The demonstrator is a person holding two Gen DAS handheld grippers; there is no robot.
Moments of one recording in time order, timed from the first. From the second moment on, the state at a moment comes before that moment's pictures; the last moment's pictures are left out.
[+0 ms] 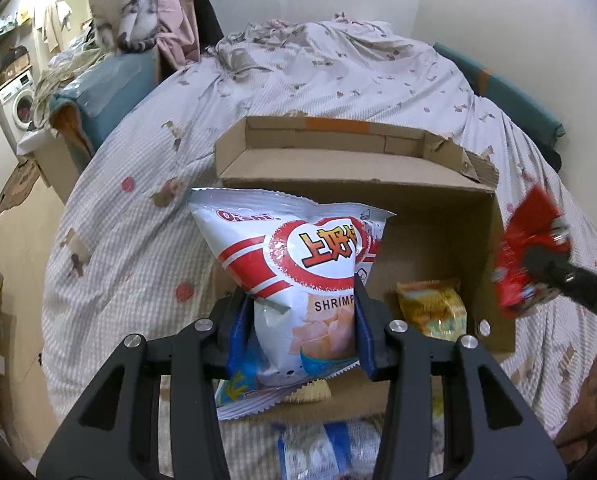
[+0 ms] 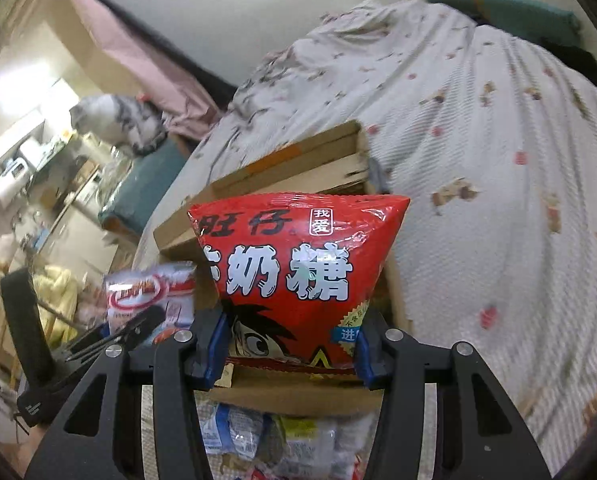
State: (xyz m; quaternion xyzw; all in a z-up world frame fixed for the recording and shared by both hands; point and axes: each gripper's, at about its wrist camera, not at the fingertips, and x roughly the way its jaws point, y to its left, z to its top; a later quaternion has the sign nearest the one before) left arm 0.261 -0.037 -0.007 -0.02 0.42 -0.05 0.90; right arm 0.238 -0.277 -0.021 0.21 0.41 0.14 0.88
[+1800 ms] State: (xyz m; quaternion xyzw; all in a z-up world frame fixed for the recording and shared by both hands) left arm 0.265 -0.030 -0.024 -0.04 0.41 -0.05 0.91; right arm 0.249 -0.267 -0.050 0.20 0.42 0.15 0.87
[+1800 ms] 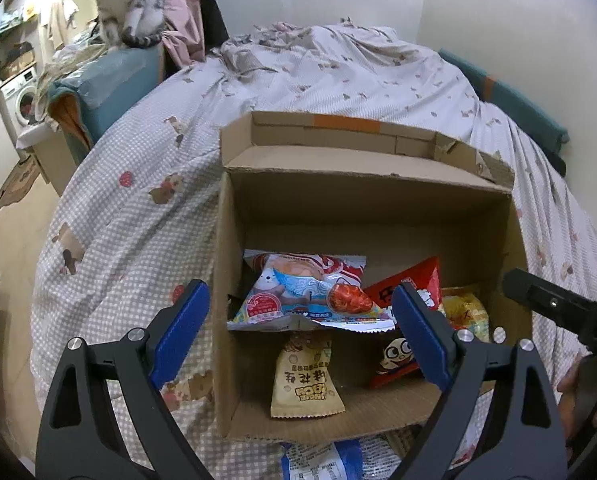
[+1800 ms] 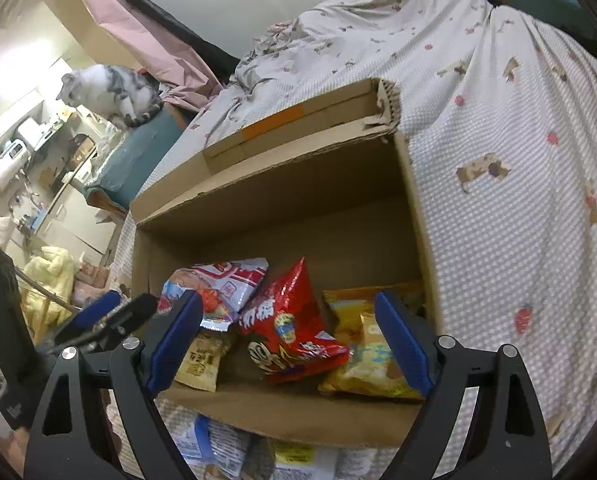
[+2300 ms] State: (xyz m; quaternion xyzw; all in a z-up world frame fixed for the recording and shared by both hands) left arm 0.219 -0.006 0.001 -0.08 0.41 -0.02 0.91; right arm 0.176 -0.269 -0.022 0.14 0.42 0.11 0.89
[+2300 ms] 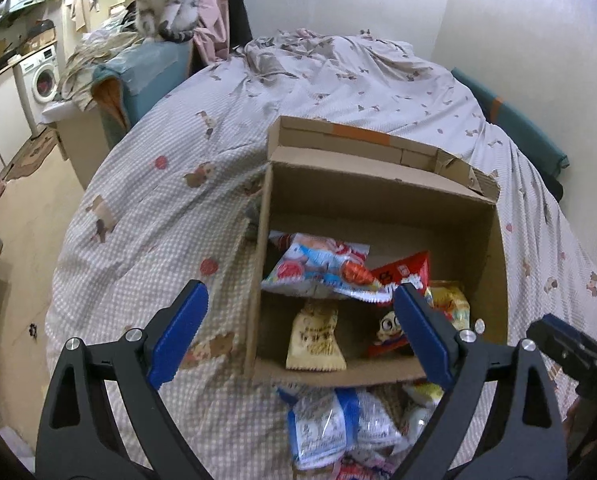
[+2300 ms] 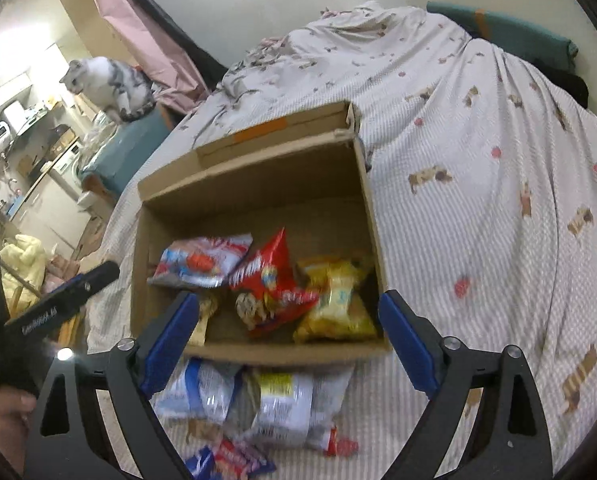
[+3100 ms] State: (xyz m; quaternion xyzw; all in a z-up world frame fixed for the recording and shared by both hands) left arm 0.130 -0.011 0.008 -0.05 0.41 -0.05 0.91; right arm 0.115 -0.272 -0.040 0.15 0.46 0.12 0.87
